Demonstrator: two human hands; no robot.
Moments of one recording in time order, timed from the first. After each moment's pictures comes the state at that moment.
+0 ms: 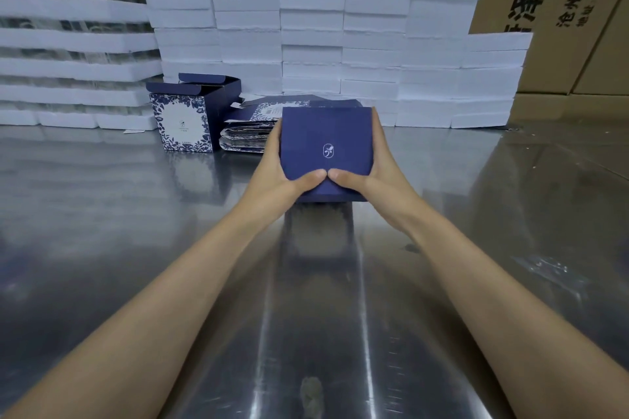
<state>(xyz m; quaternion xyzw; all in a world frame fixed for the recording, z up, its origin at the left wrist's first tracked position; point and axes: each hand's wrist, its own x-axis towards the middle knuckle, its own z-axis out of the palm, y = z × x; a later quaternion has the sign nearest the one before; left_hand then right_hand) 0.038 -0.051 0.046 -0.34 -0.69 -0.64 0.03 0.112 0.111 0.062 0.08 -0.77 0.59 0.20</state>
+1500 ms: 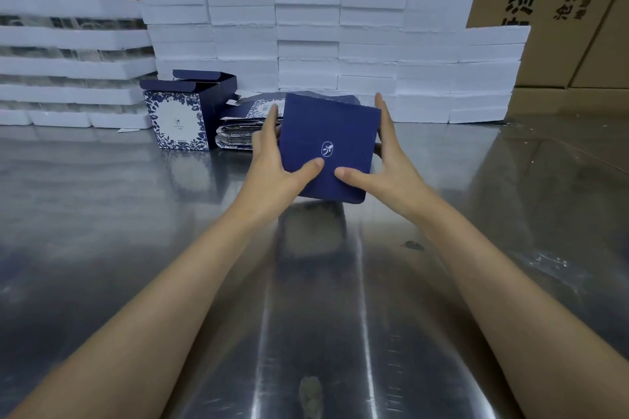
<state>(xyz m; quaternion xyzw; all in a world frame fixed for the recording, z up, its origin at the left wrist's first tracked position) 0.039 -0.050 0.050 -0.31 -0.74 -0.59 0.10 0.112 0.132 0.060 0.06 -0.83 0.51 0.23</state>
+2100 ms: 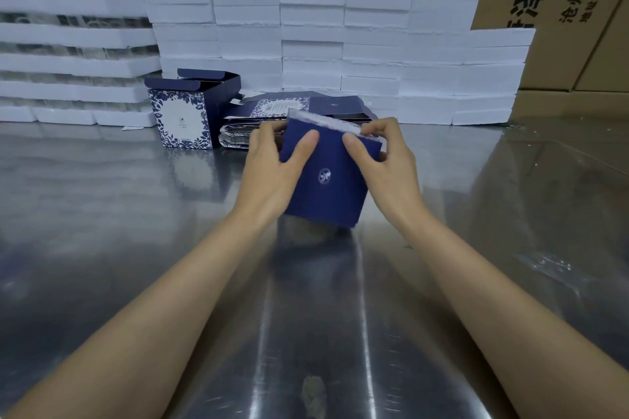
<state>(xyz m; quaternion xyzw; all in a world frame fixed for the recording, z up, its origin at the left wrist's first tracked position) 0.043 -0.049 0.054 -0.25 -0.76 -0.58 0.16 0.106 0.105 0.058 0.02 -0.75 0.54 0.38</state>
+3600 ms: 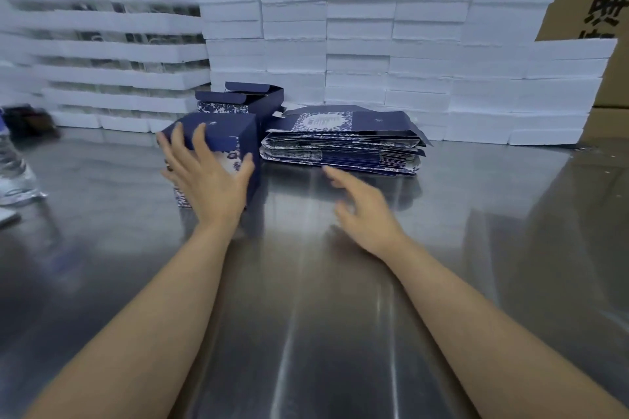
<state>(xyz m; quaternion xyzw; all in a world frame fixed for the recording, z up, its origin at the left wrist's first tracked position) -0.059 -0.136 0.021 0.01 -0.83 -0.33 0.44 0.032 0.078 0.008 0.14 -0.88 0.37 0.26</state>
